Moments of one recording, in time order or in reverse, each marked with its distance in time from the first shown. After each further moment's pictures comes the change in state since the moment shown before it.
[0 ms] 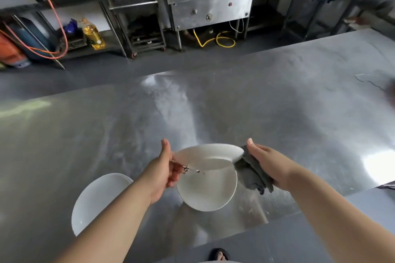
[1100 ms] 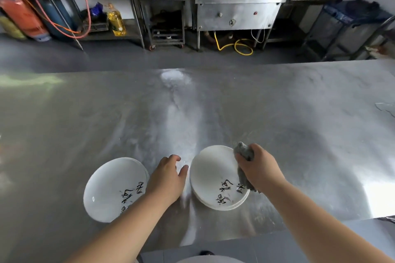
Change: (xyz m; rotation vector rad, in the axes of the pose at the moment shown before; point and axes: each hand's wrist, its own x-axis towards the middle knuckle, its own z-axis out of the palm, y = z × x) left_hand 0.006 -0.067 -0.031 0.859 0.424 0.208; right_hand 0.020 -0.014 0.073 -0.633 0.387 -0.154
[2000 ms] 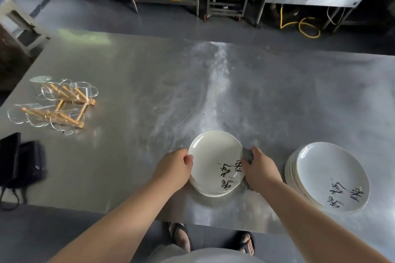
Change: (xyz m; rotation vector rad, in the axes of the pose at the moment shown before) left_hand -0.004 -0.250 -0.120 -0.065 0.004 -0.138; right_hand -0.042 -0.150 0.236 -0.158 -0.219 0.008
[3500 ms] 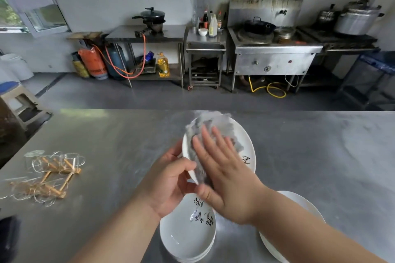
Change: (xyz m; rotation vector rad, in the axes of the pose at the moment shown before) left_hand -0.065 0.211 -0.134 -1.350 -0.393 0.291; right_hand -0.093 -0.107 -0.181 -0.393 0.177 -1.046
